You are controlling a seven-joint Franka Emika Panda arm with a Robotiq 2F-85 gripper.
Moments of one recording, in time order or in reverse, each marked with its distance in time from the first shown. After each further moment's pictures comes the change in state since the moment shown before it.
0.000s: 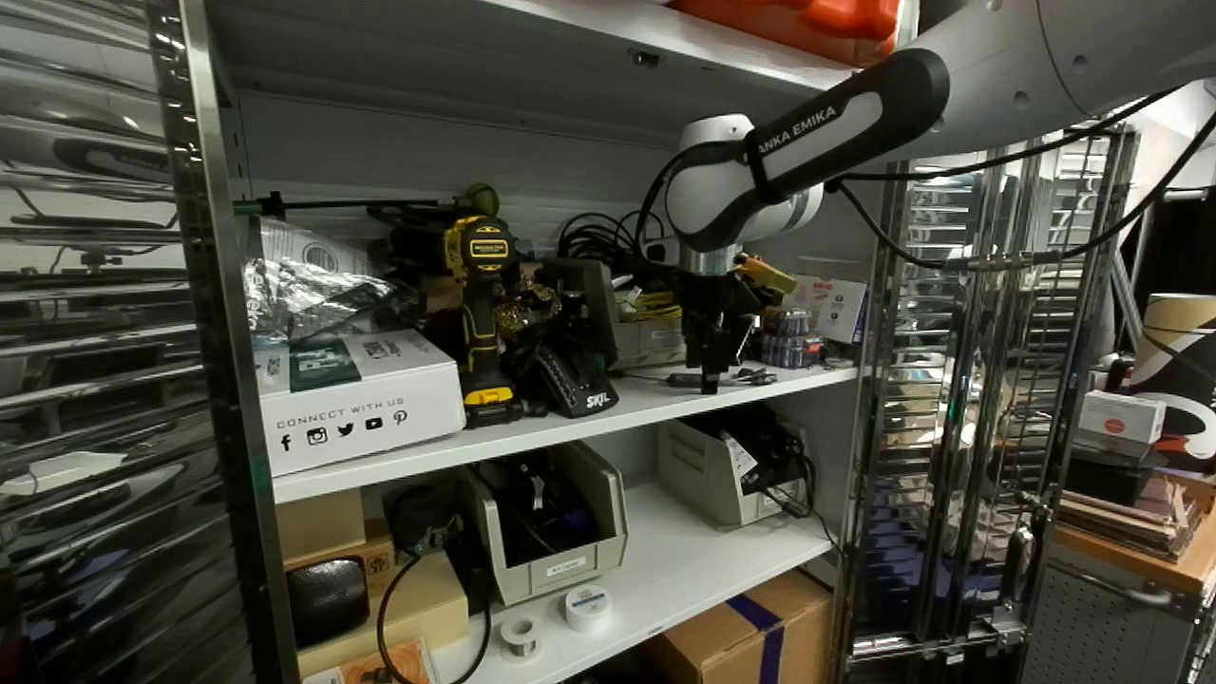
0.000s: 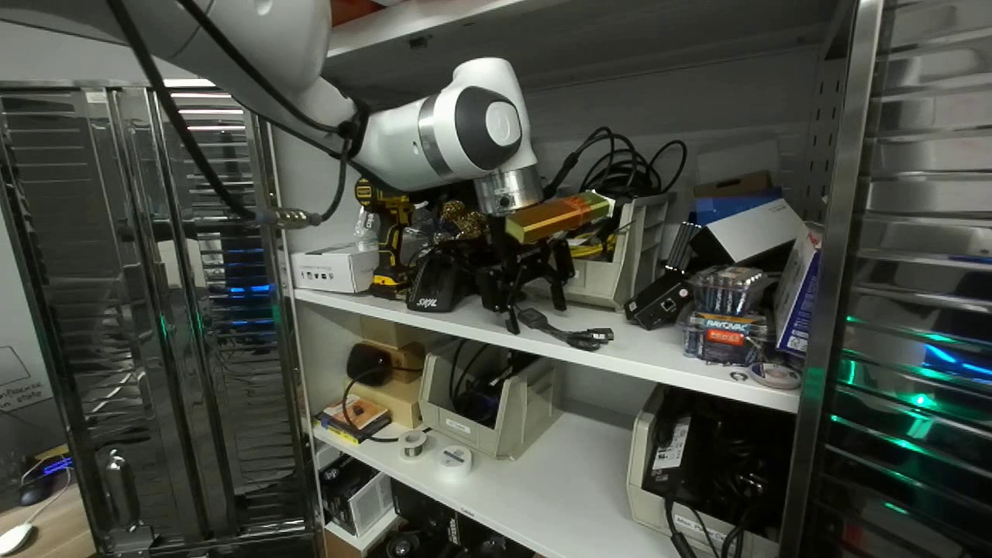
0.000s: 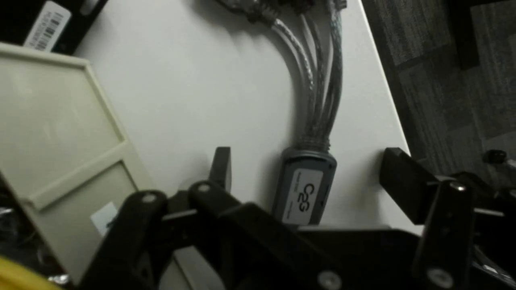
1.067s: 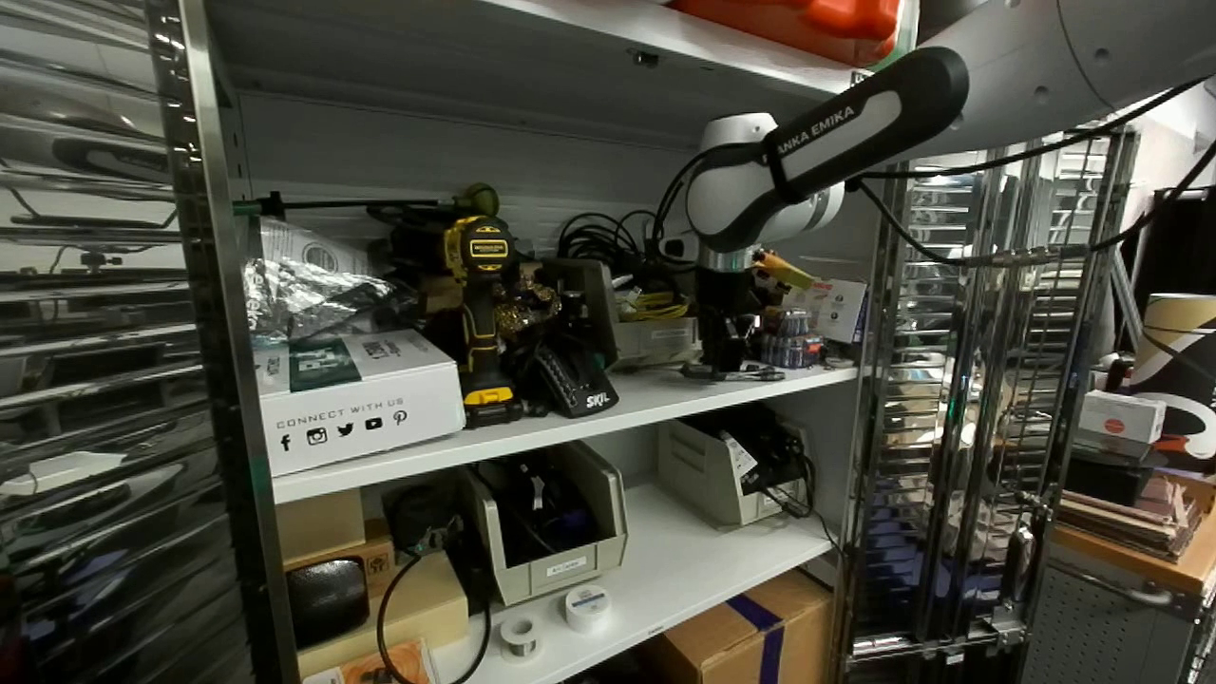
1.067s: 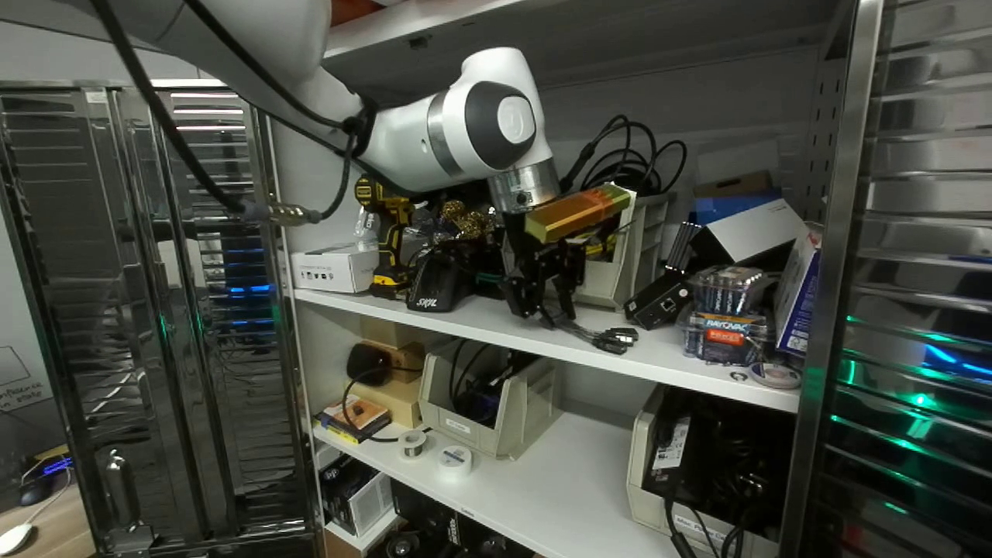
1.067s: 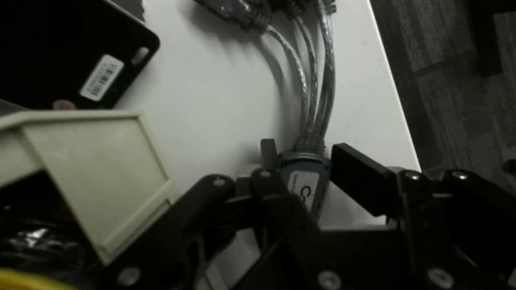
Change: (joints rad) arm -0.021 -0.039 -0.027 -0.058 0.002 0.086 -0.044
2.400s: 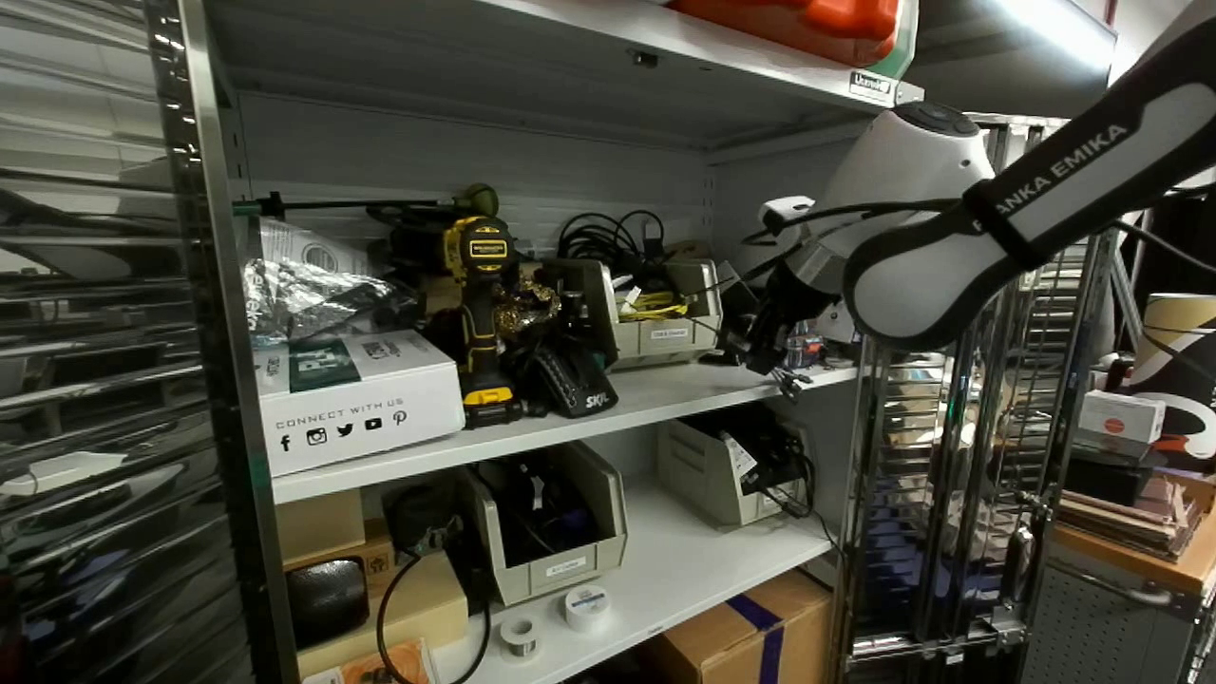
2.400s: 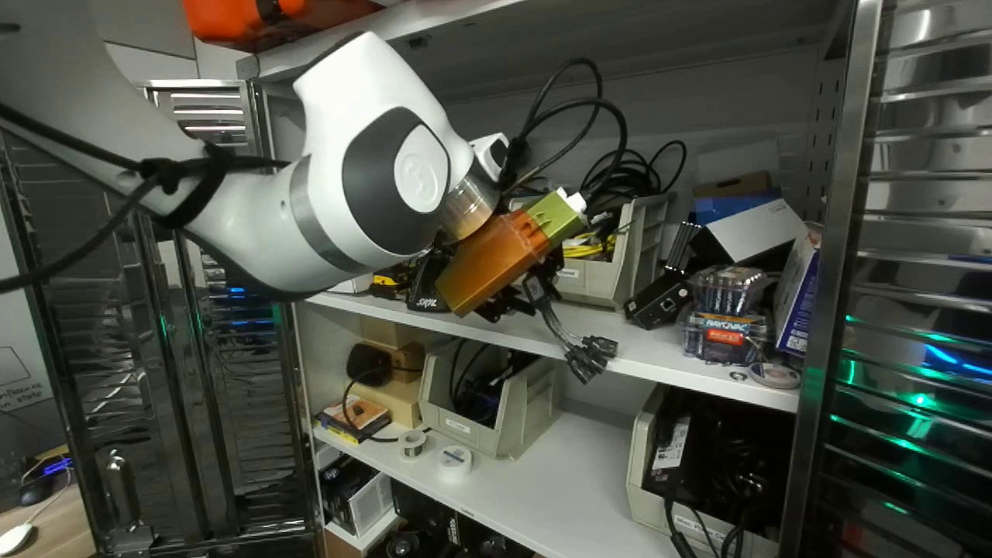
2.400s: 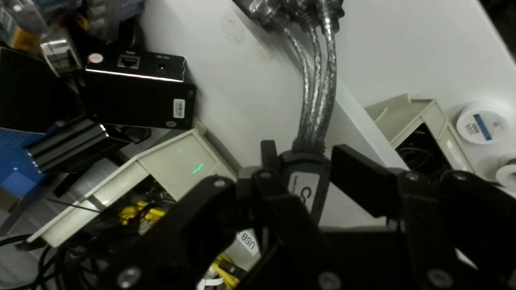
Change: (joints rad) arm -0.027 -0.432 -0.066 -0.750 -0.226 0.866 0.559
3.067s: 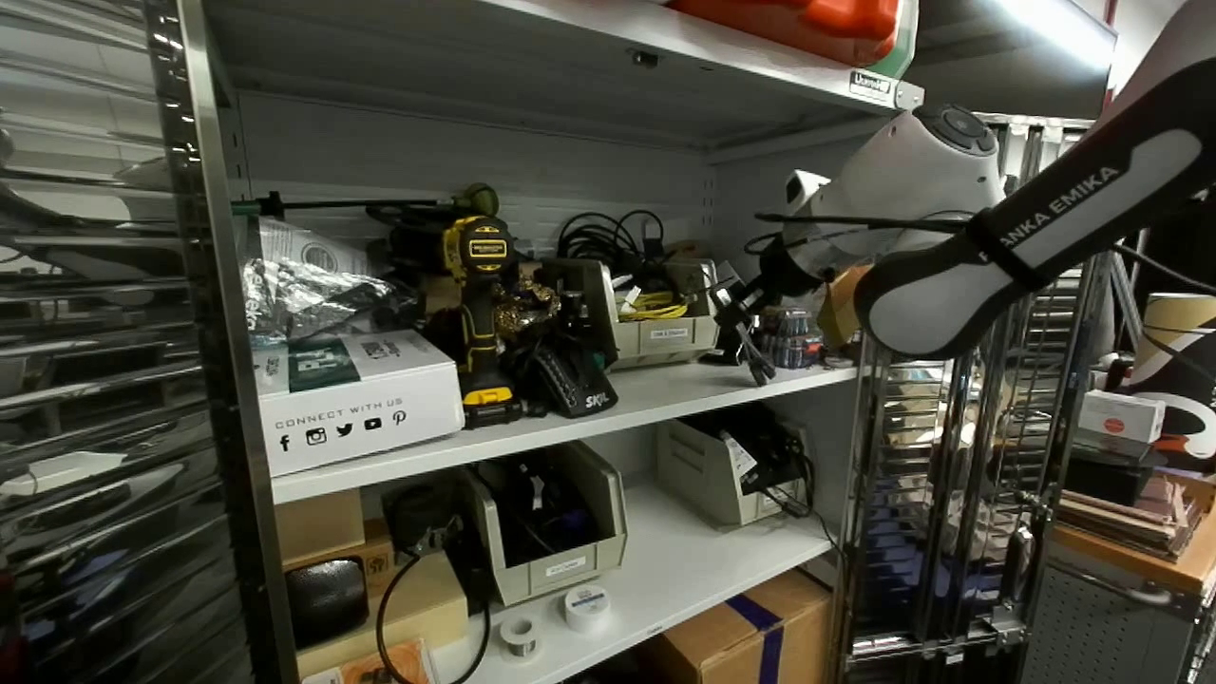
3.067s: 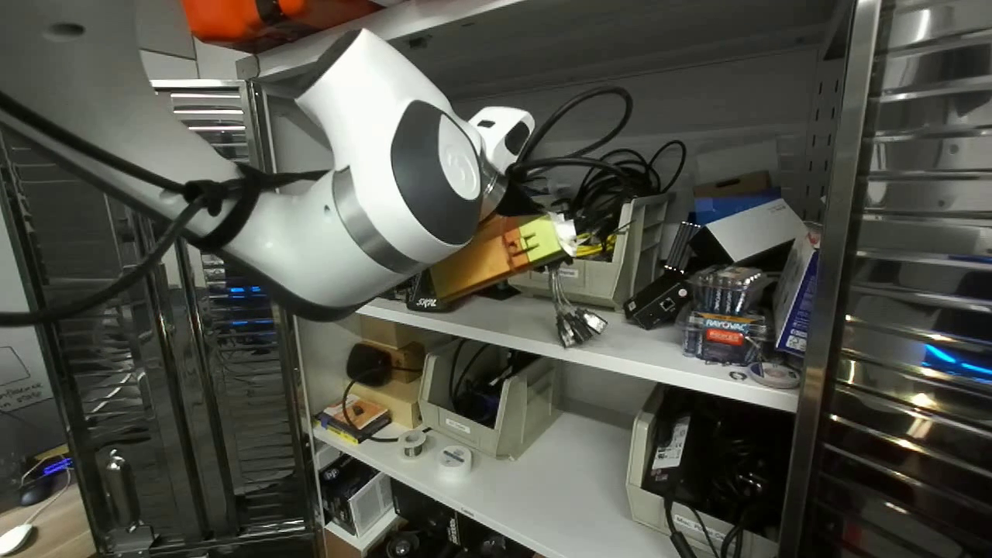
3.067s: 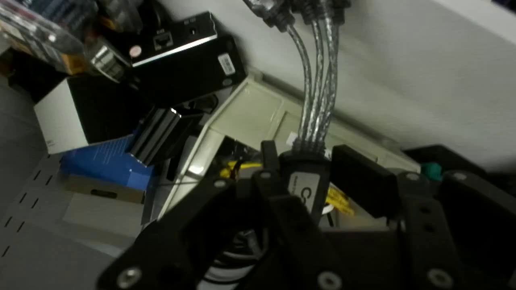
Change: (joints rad) arm -0.068 0.053 0.021 0.067 -0.205 0.211 0.636
